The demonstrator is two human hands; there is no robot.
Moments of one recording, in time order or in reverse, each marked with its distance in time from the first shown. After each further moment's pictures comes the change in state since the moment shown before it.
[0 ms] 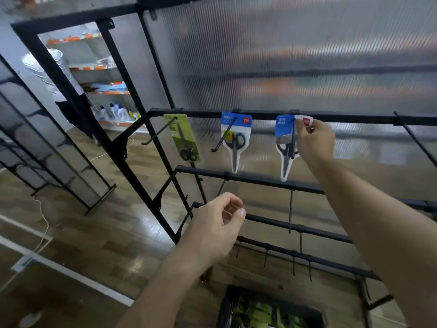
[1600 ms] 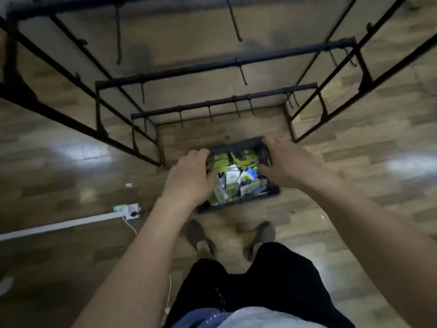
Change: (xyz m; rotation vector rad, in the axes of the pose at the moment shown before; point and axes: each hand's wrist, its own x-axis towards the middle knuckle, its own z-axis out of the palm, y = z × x) left_hand -0.081 -0.204 0.138 0.448 -0.680 0.061; right_hand -0.364 0.166 -0.032 -0.977 -0.760 0.433
